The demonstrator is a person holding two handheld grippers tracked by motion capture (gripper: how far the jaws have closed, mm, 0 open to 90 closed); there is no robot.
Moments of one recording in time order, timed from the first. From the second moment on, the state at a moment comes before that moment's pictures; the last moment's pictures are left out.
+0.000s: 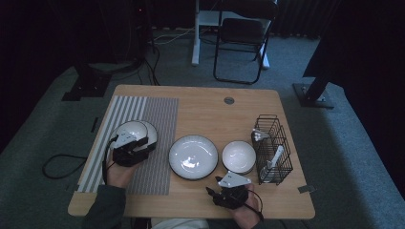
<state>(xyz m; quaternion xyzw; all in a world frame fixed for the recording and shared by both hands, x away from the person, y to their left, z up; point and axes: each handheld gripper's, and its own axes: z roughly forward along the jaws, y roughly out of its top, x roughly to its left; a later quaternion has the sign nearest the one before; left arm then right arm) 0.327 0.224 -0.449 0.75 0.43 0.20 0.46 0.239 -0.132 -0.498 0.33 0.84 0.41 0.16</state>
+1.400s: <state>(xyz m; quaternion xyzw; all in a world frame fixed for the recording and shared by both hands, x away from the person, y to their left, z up) 0.319 0.223 -0.454 0.76 0.42 0.19 0.46 0.246 -0.186 -0.397 0.31 0.81 0.45 0.22</state>
